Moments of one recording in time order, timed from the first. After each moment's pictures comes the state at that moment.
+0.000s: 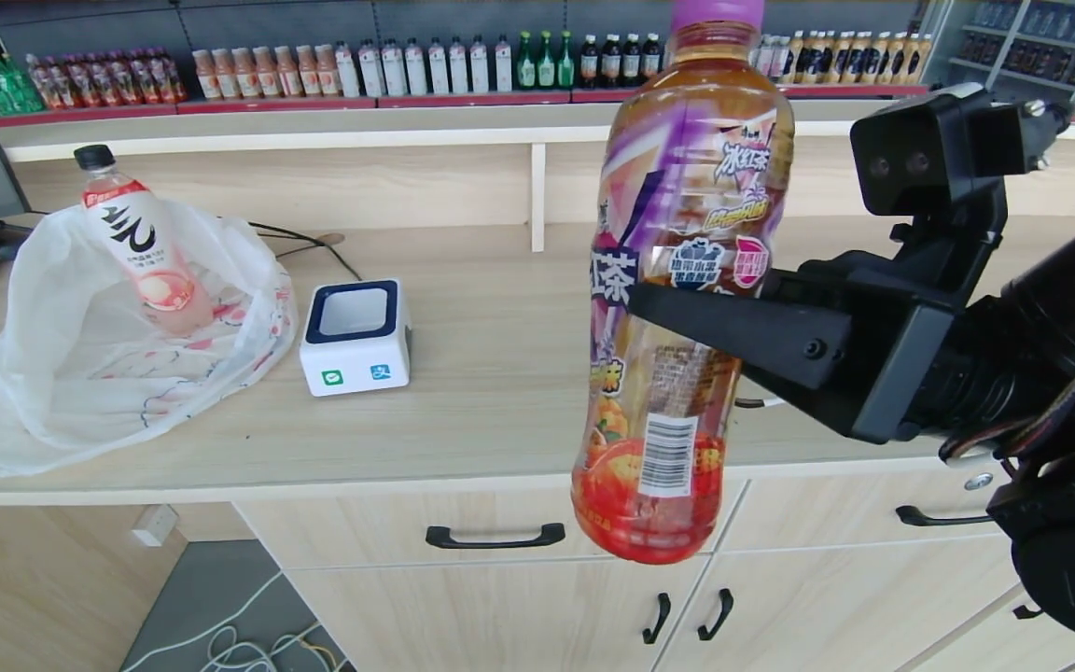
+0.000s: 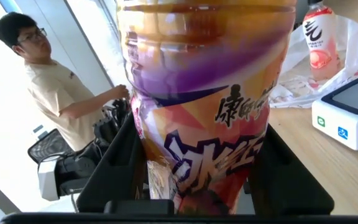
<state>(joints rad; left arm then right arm) 0.00 0.00 0.00 0.00 0.00 0.00 0.63 1.68 -0.80 -1.40 0.88 0.63</state>
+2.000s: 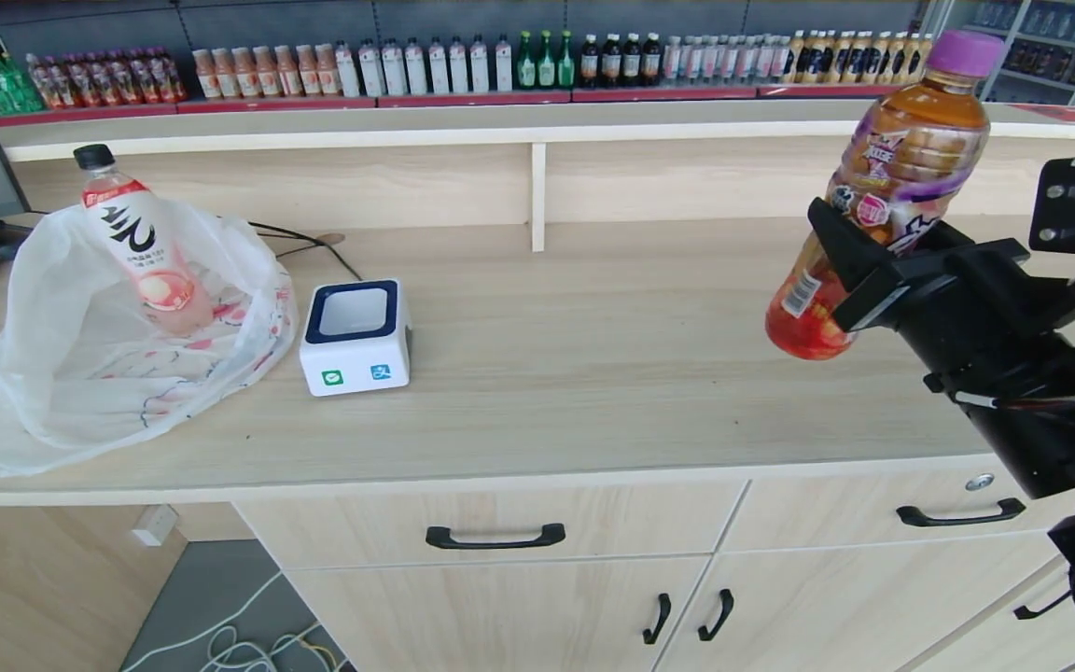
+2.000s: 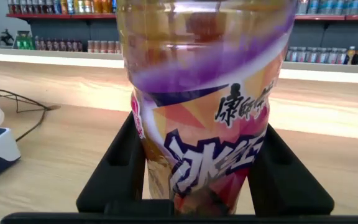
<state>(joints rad) 0.00 0.00 0.00 0.00 0.00 0.01 0.41 1.65 -0.58 -1.57 -0.10 -0.14</state>
